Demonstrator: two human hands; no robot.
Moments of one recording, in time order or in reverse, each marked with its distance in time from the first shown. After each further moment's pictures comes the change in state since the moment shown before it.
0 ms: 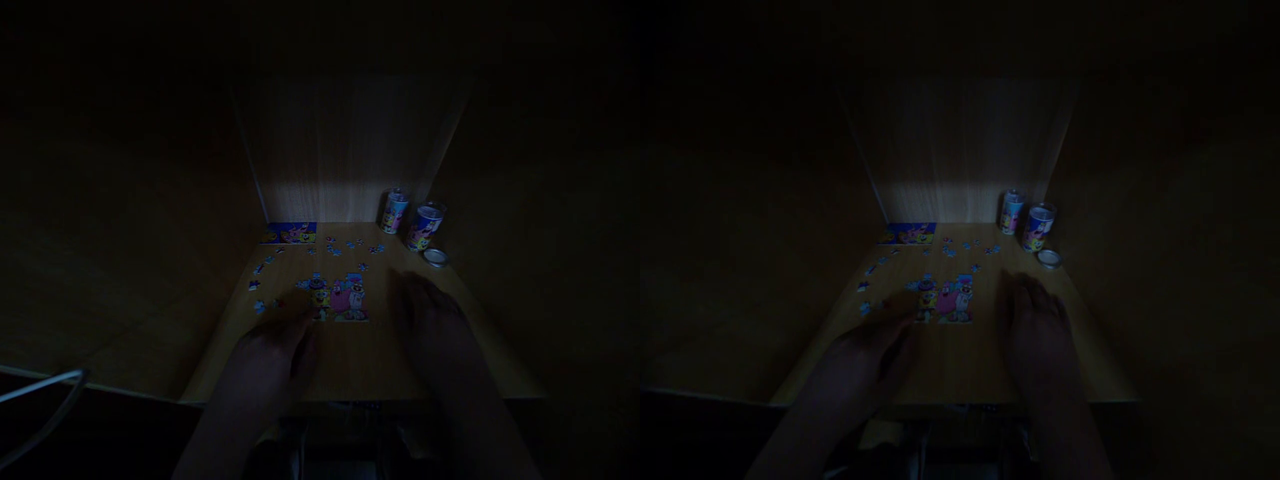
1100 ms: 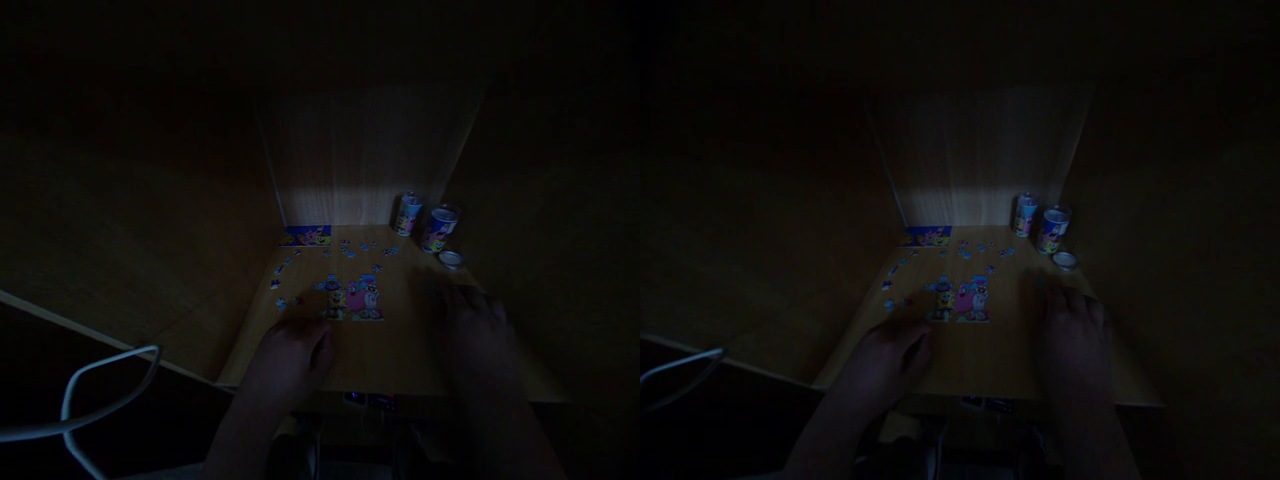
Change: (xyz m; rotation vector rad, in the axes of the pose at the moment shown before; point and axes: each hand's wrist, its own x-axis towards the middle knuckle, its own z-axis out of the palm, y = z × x) left_hand -0.001 0.002 -0.006 -0.120 -0.002 0.052; right_hand -0.009 0.008 -0.015 -0.236 0.001 0.148
